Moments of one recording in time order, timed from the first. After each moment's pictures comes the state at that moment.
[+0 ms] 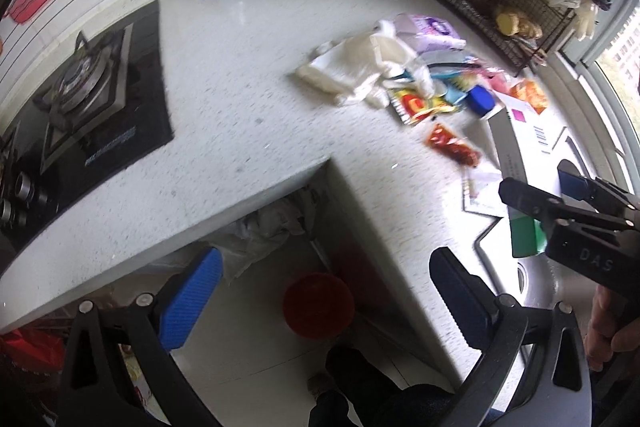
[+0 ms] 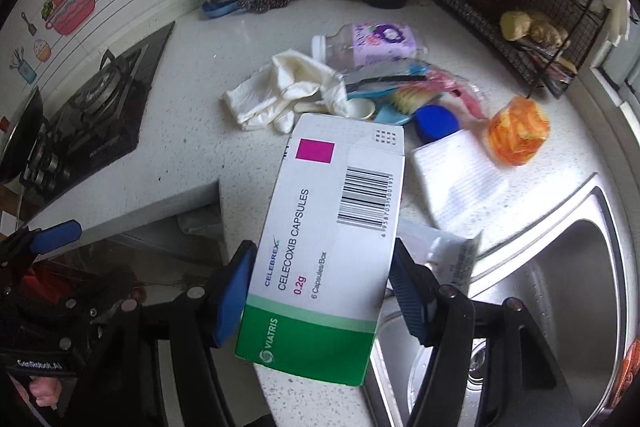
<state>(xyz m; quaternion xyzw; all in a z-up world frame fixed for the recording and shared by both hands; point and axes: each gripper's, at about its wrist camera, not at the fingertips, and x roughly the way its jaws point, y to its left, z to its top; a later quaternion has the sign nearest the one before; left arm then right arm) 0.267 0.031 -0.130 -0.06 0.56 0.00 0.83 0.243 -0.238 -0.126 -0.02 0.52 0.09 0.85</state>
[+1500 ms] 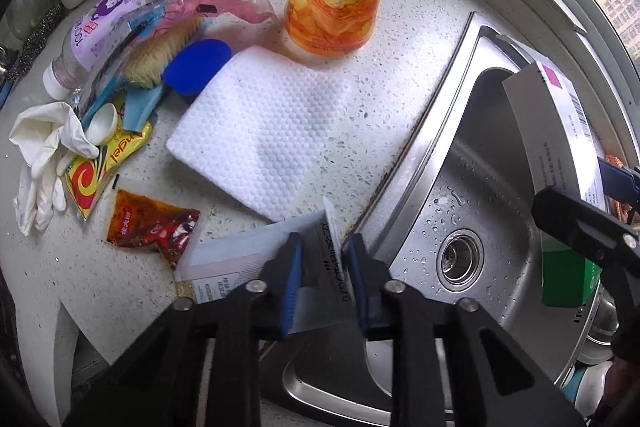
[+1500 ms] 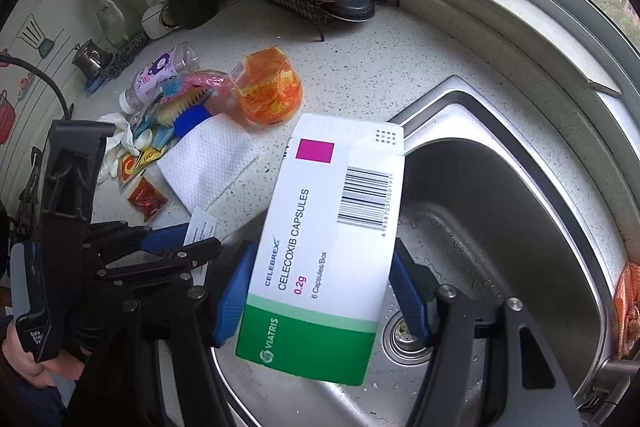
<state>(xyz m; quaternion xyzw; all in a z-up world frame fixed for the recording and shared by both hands) 0.381 -0.227 -0.216 0.06 0.62 -0.19 0.76 0.215 -0.420 -0.137 0.10 0.53 -0.03 0.84</state>
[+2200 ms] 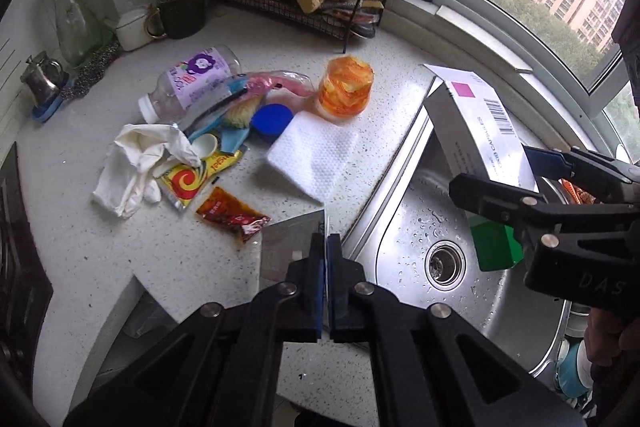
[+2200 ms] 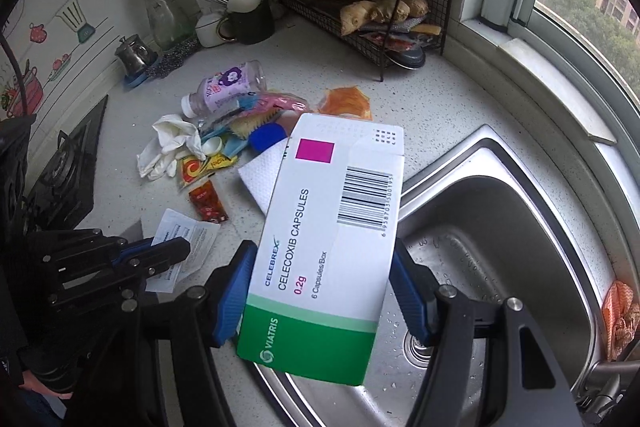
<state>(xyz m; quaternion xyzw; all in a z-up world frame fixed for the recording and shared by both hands) 0.323 -0.145 -0.114 0.04 0.53 -0.20 0.83 0.194 -0.357 -0.082 0.06 0.49 0.00 0.87</state>
